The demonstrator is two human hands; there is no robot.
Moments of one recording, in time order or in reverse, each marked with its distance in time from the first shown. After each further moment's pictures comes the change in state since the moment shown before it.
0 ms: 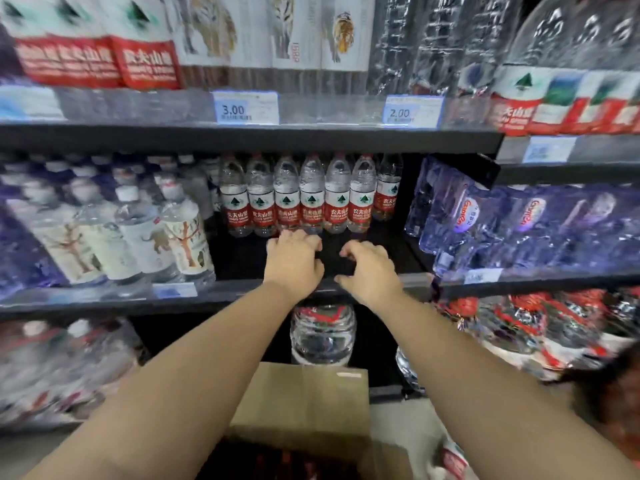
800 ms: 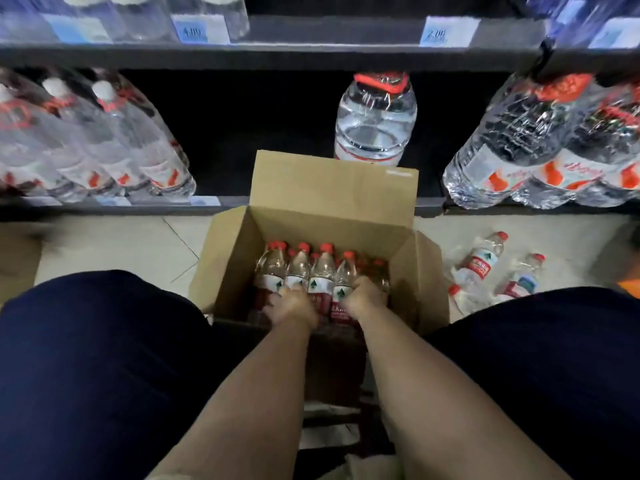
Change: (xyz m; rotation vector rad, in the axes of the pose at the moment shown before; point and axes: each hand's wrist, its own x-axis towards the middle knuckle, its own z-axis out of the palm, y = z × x) left_hand -0.383 -0.041 0.218 -0.031 -0.855 -0.698; right_hand -0.301 0.029 0.295 0.170 -0.603 0.633
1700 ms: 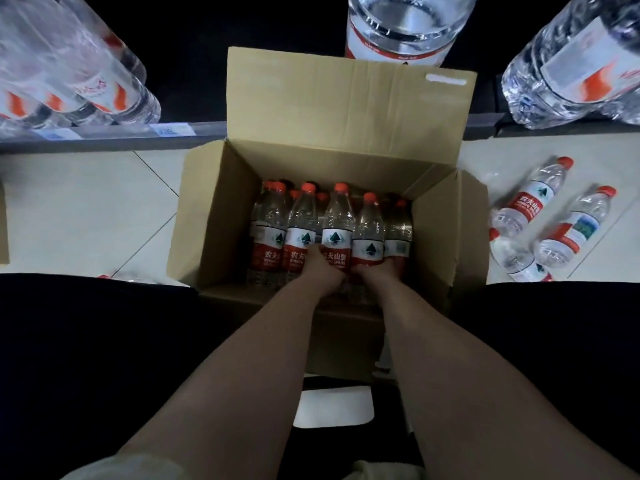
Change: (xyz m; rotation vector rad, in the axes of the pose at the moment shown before) left_hand 0.060 0.017 0.052 -0.706 -0.400 -0.134; right_hand 0.059 0.048 0.061 0.693 -0.118 0.450
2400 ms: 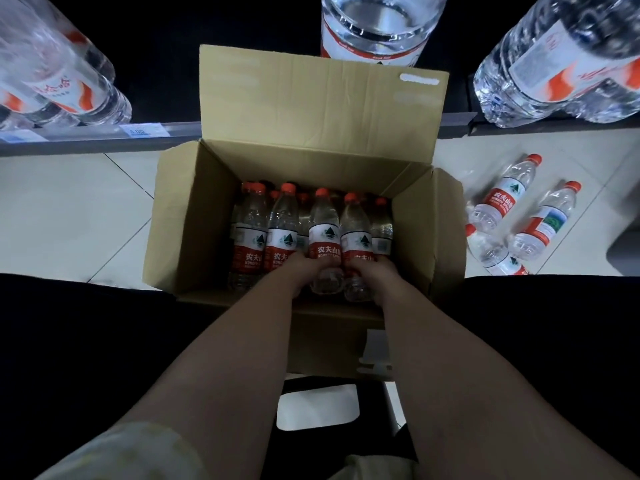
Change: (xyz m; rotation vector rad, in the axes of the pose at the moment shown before) left_hand 0.021 0.000 -0.002 -0.238 -0.176 -0.069; right_hand -0.006 -0.006 -0.026 0.169 -0.070 0.102
